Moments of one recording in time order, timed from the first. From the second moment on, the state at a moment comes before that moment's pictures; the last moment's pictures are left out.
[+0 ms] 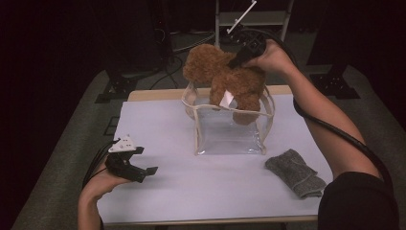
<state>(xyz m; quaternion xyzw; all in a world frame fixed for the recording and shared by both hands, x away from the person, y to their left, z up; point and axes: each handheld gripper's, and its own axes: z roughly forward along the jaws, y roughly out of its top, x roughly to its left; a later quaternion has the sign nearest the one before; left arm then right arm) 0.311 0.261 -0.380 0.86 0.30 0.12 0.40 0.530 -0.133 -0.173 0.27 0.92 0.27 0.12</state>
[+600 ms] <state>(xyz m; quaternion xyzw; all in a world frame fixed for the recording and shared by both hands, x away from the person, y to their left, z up) 0.311 0.258 -0.378 0.86 0.30 0.13 0.40 0.493 -0.140 -0.211 0.24 0.93 0.26 0.07</state>
